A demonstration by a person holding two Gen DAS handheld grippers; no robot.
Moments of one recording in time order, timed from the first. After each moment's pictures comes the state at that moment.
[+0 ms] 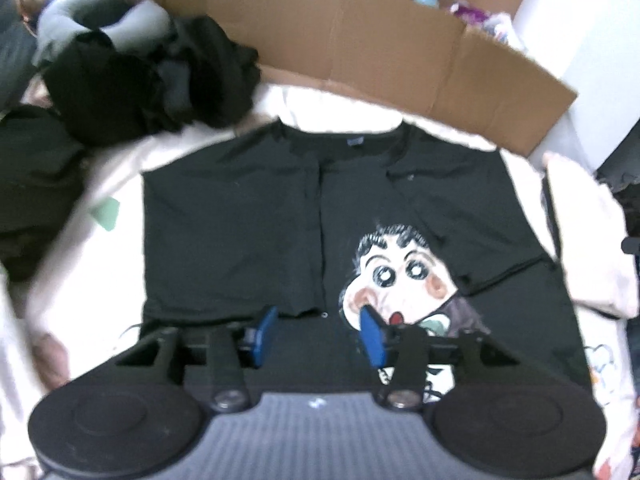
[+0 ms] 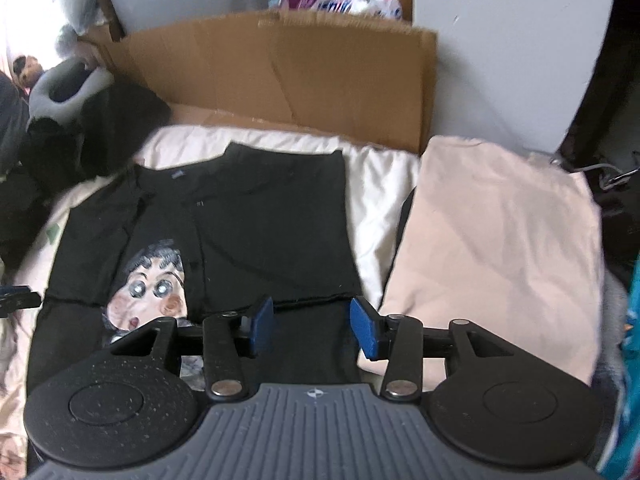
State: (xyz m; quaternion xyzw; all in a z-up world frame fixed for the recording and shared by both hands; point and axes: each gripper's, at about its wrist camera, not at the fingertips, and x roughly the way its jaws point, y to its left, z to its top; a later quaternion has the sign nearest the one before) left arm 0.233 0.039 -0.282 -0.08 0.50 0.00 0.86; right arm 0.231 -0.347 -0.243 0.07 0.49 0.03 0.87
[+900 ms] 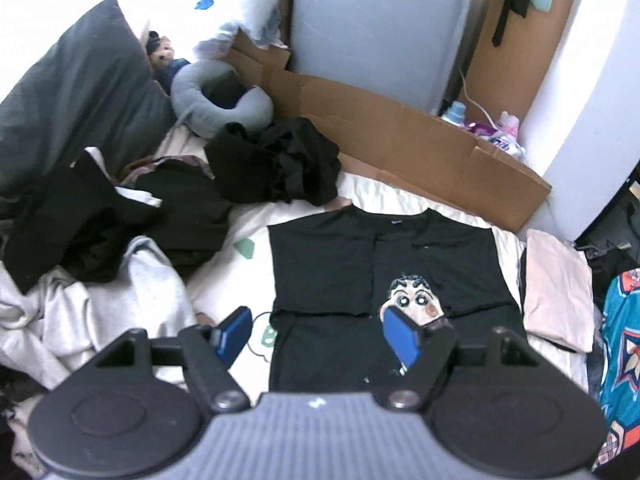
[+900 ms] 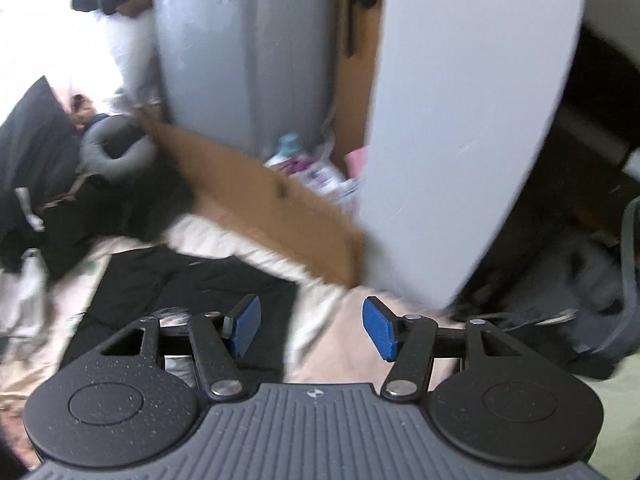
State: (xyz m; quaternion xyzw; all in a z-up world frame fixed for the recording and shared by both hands) left arm 0.097 0.095 -0.071 -0.09 0.45 0.09 0.88; right arm 0.189 -0.439 0.024 -0.04 0.40 0.05 0.91
